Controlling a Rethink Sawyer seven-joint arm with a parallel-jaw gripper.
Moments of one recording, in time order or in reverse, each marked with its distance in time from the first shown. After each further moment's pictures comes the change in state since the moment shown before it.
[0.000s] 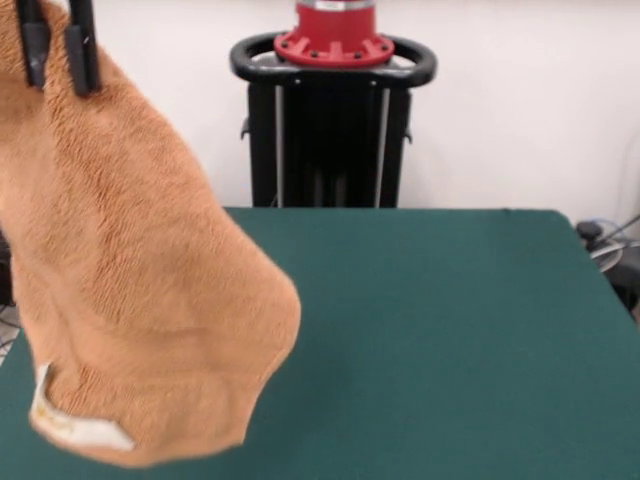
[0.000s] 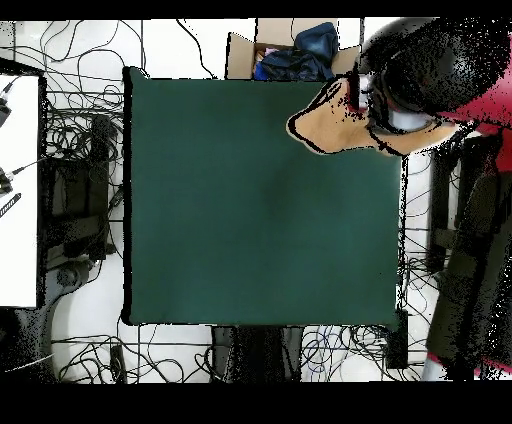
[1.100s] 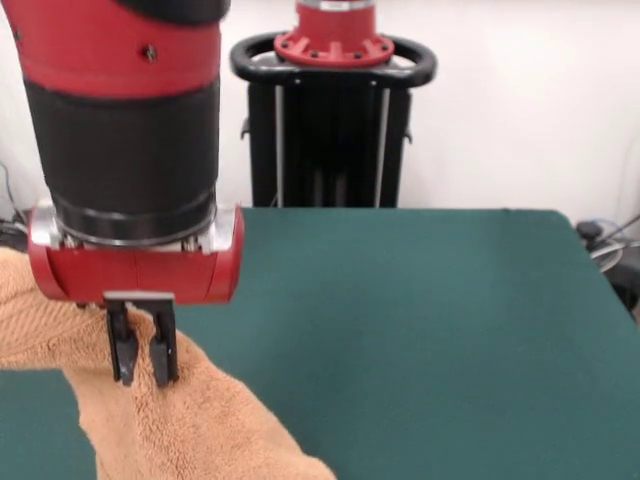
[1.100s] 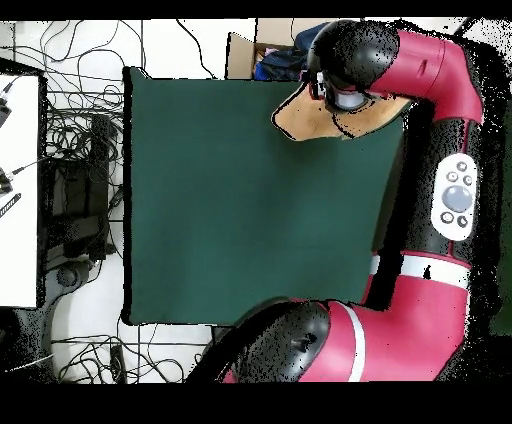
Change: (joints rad) arm 0.110 0.343 -0.029 -0.247 -0.073 -0.053 0.000
